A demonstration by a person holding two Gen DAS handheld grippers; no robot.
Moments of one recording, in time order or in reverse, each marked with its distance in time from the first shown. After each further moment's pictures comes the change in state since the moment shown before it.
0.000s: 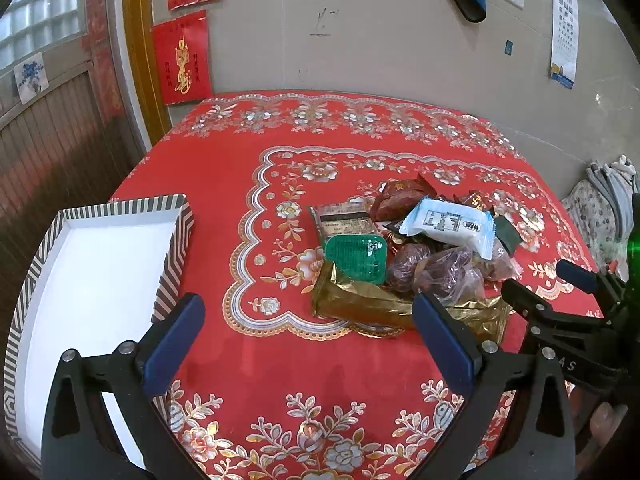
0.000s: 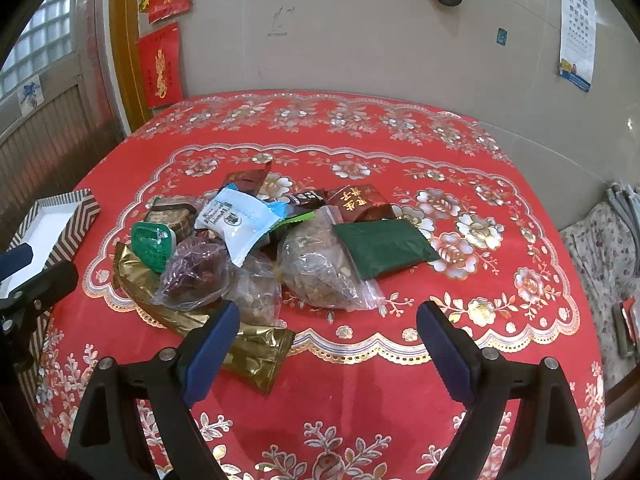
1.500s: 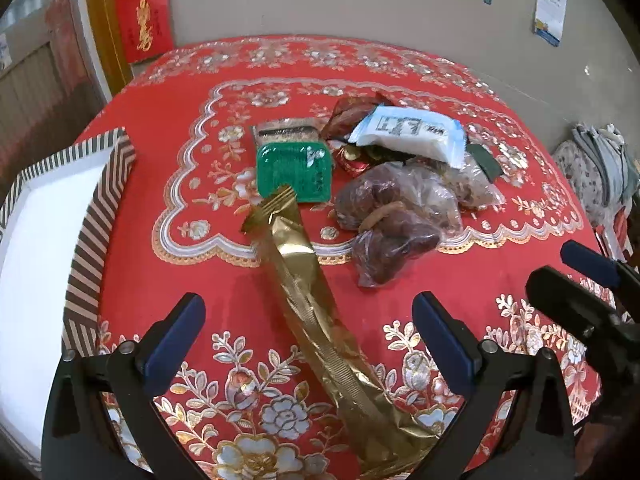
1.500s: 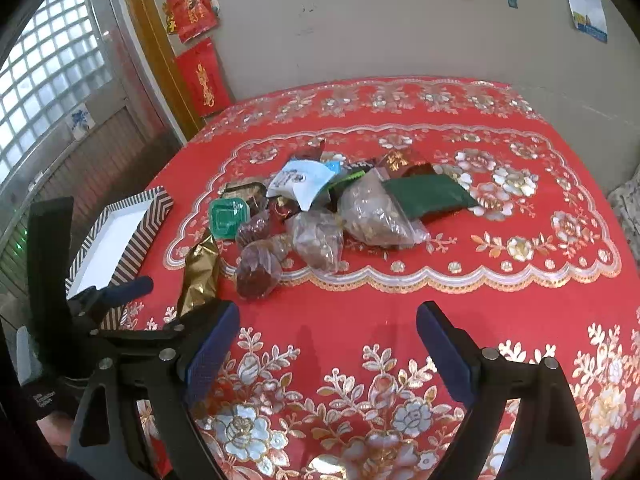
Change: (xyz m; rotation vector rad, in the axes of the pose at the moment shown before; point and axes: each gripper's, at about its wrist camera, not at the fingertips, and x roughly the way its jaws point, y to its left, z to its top) left arm 0.022 -0.038 -0.039 0.032 0.174 -0.068; right arm -0.039 -0.007 -0.032 0.087 0.030 0.261
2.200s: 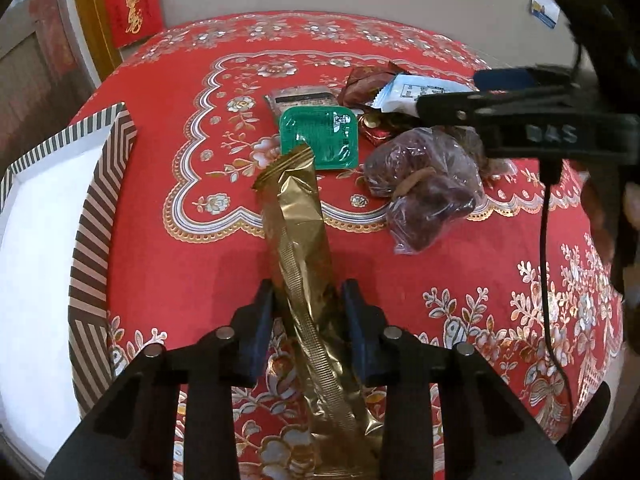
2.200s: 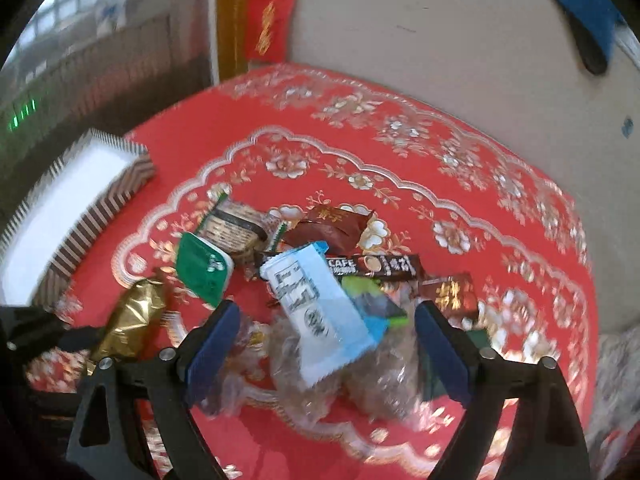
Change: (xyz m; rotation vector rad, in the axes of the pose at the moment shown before) left arm 0.010 0.021 -0.004 0.055 0.079 -0.027; right arm 0.094 0.048 0.098 -0.471 0.109 -0.078
